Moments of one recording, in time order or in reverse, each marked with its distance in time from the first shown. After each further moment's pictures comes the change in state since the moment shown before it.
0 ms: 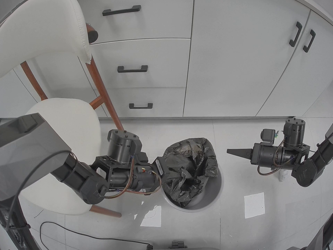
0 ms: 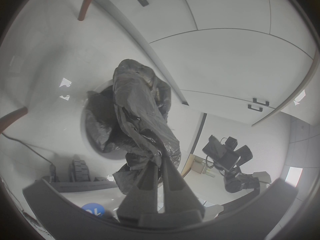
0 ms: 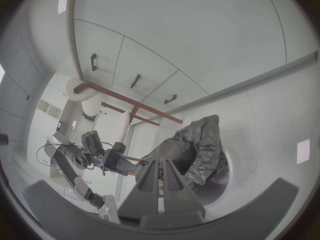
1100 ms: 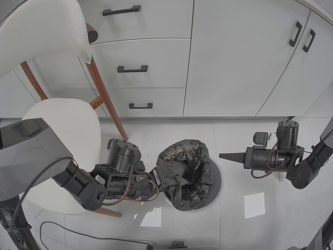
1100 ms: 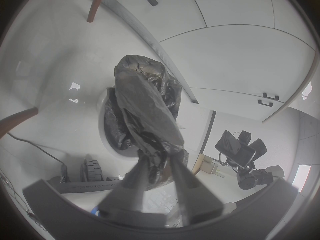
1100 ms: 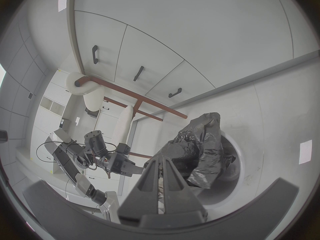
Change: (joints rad) left arm -0.003 0.006 0.071 0.000 0.055 0.059; right arm 0.055 0.033 -0.018 0.000 0.000 -0.001
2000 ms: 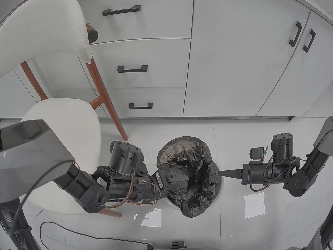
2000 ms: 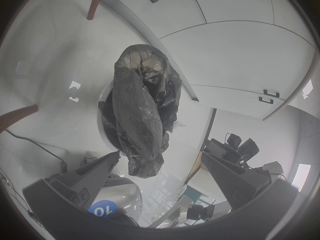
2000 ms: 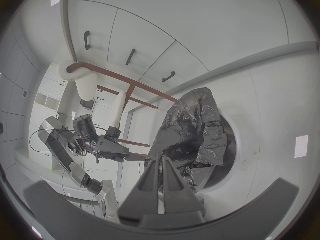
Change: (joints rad) left arm -0.024 -0.002 0.009 0.001 0.003 -0.005; right arm 0.009 0.054 0.081 0.009 -0.001 -0.074
